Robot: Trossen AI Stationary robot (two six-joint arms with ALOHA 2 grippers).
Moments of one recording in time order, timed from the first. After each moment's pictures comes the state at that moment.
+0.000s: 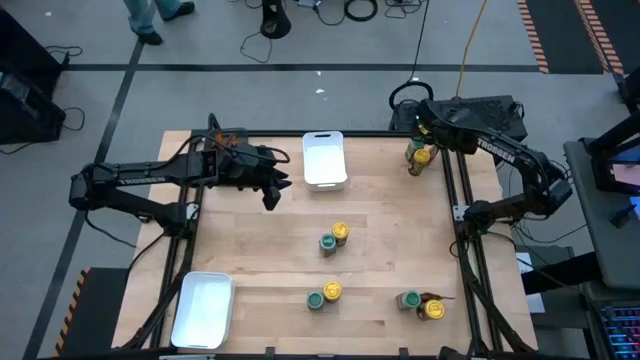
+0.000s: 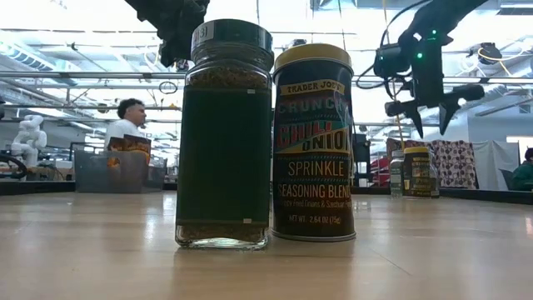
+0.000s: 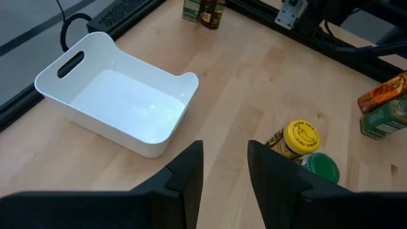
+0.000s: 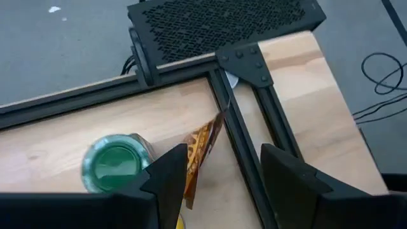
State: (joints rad) left arm 0.18 1.16 1.01 -0.47 -0.06 -0.32; right arm -0.88 1.34 1.04 -1.04 0.55 0.97
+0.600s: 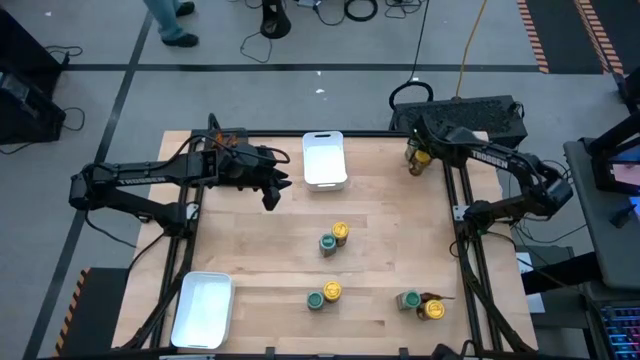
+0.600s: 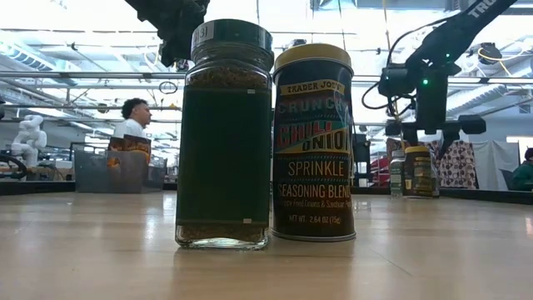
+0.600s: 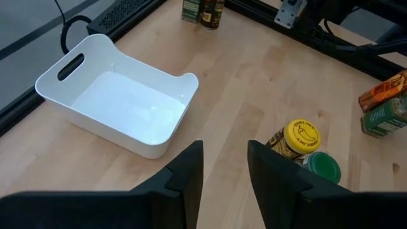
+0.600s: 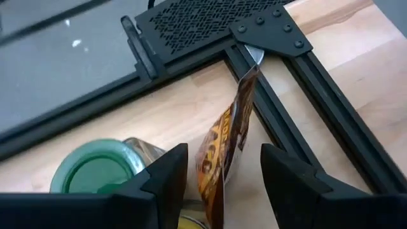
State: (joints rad) left arm 0.18 1.16 1.01 -0.46 -0.06 -0.31; right arm -0.89 1.33 0.79 -0.70 0.52 1.12
